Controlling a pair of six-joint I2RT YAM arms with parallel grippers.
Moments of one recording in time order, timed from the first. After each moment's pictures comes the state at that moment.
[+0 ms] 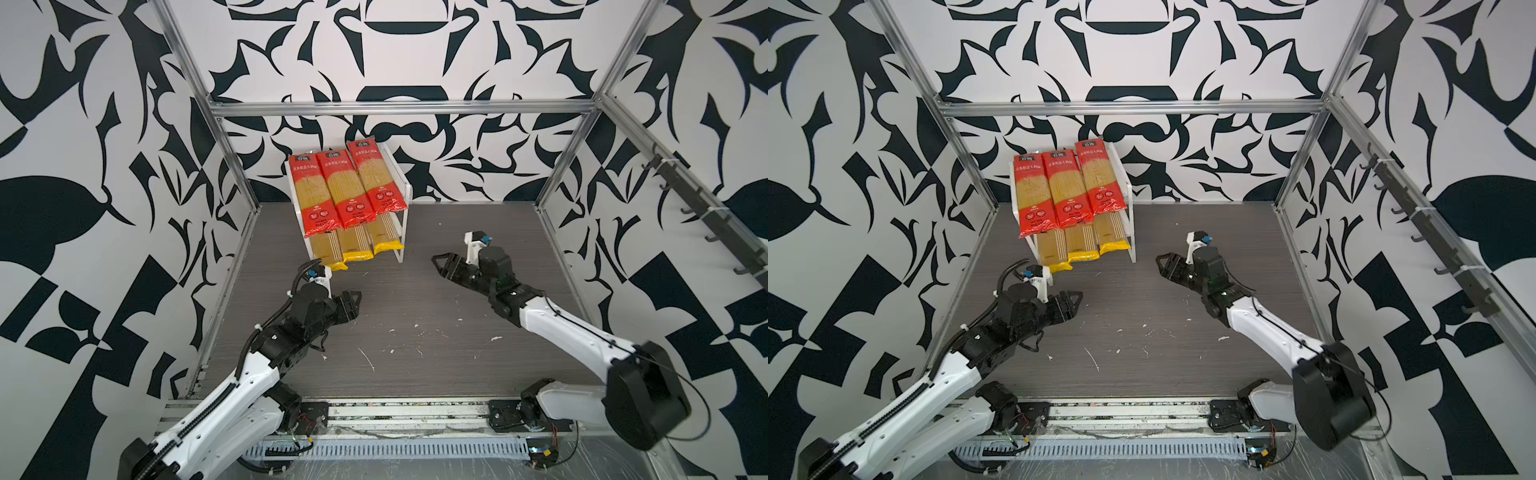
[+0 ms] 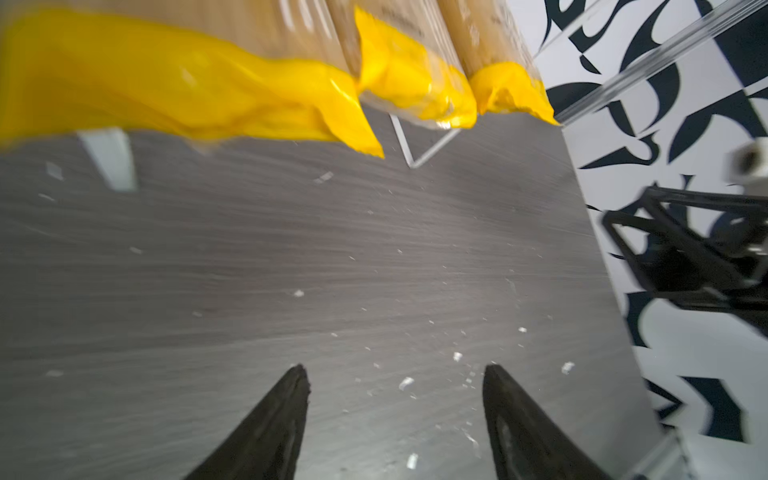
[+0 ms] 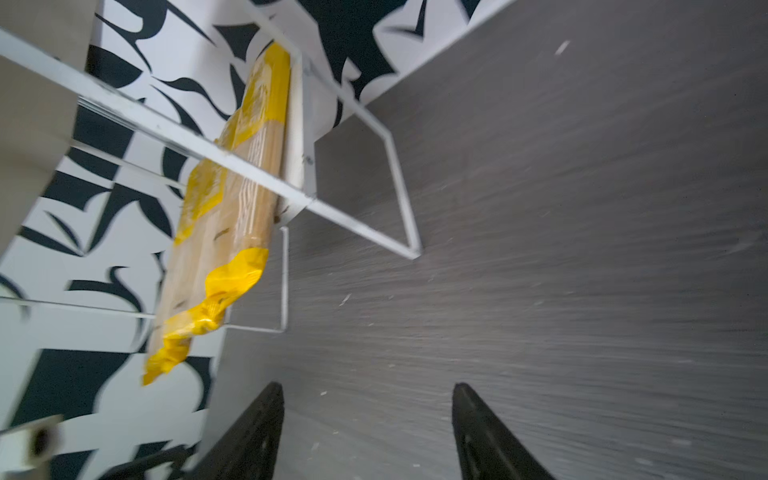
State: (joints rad) left arm -0.59 0.74 0.54 -0.34 -0.06 -0.65; right arm 0.44 1.20 0.73 0.03 -0.12 0.72
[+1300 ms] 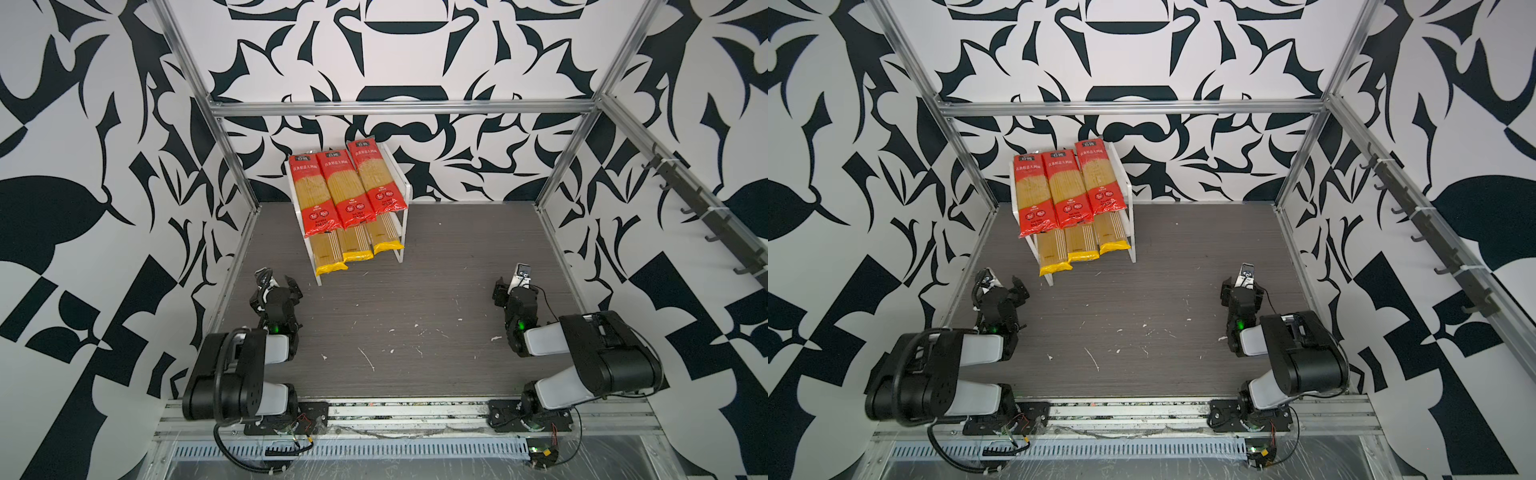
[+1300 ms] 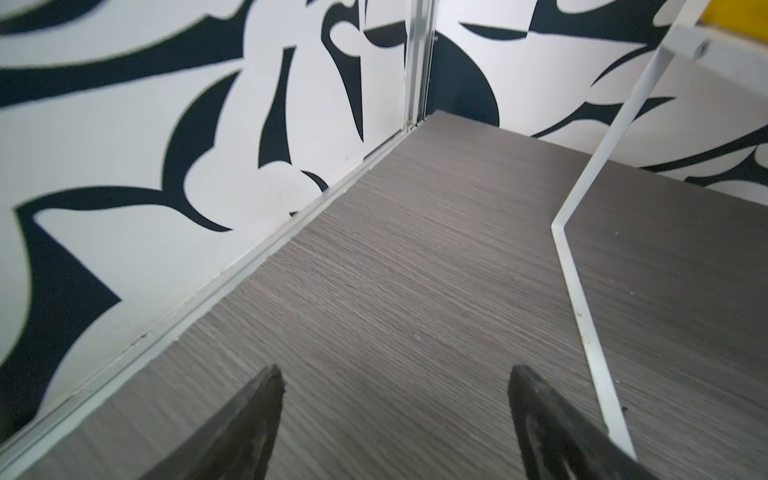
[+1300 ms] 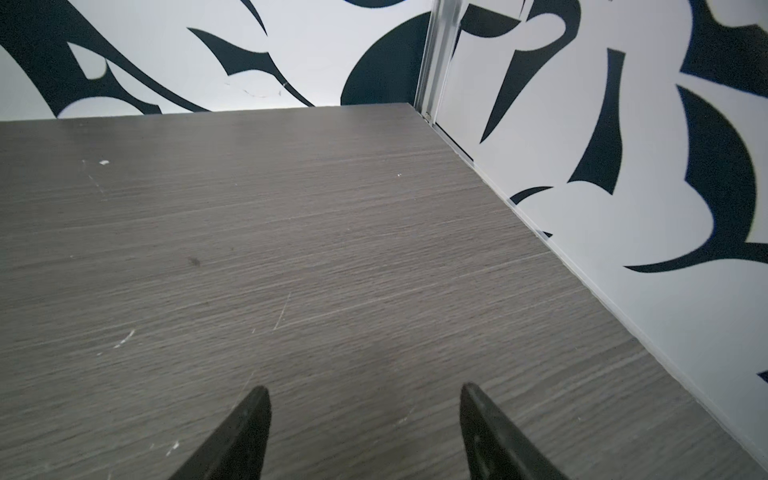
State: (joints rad) left arm 0.01 1.45 0.20 0.94 -0.44 -0.20; right arm 0.10 1.54 0.21 1.00 0.39 0.09
